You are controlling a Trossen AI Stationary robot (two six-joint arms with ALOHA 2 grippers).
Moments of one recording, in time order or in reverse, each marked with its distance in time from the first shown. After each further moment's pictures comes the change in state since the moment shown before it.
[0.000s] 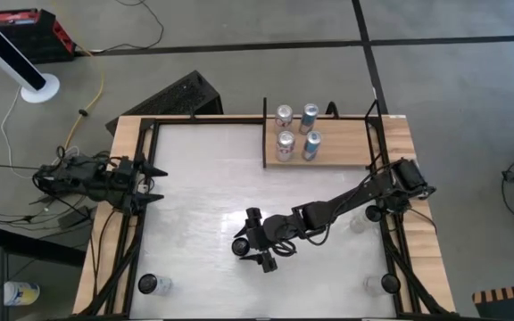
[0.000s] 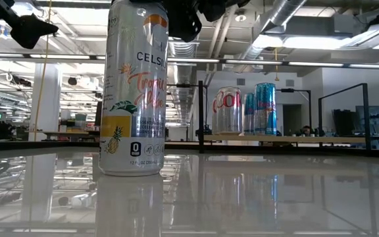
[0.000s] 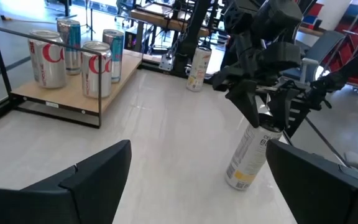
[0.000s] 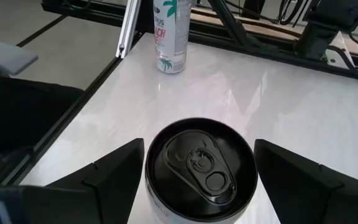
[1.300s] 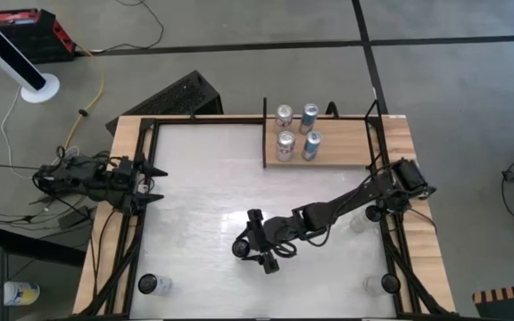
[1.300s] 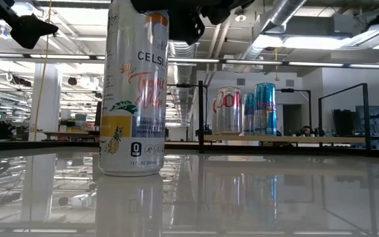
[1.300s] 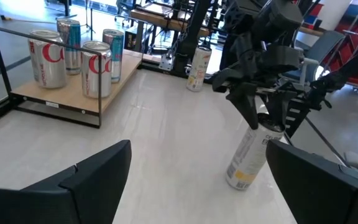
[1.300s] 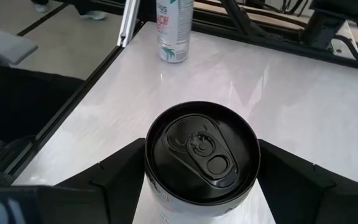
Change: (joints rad) left arm 0.000 0.000 0.000 0.000 0.000 0.000; right arm 0.013 -0.003 0.000 -0.037 0.002 -0.003
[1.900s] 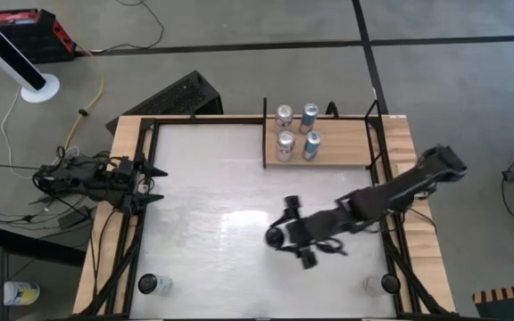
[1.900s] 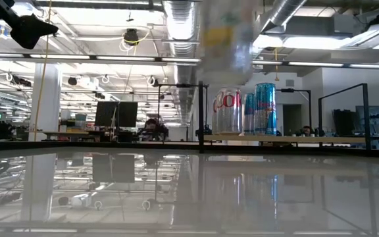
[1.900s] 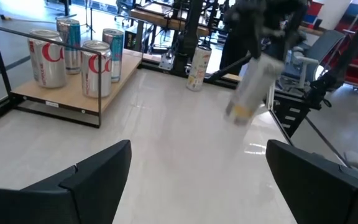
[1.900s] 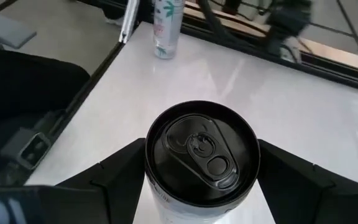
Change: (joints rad) left arm 0.000 0.000 0.000 -0.001 0.000 0.000; right arm 0.103 -0.365 0.000 -0.432 0.200 0.002
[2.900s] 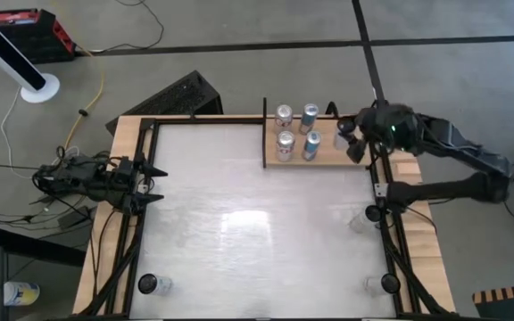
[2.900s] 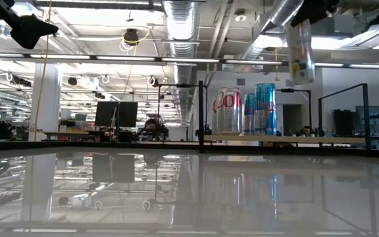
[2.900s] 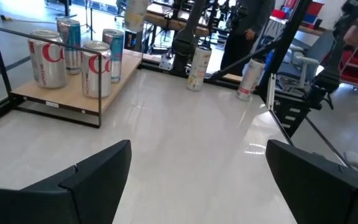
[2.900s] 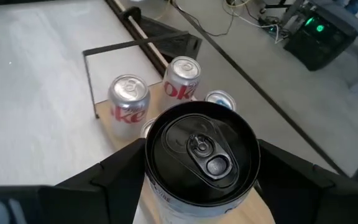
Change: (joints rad) left arm 0.000 0.000 0.000 0.001 0.000 0.002; right arm -0.735 -0.611 -0.038 -0.632 0.165 0.018
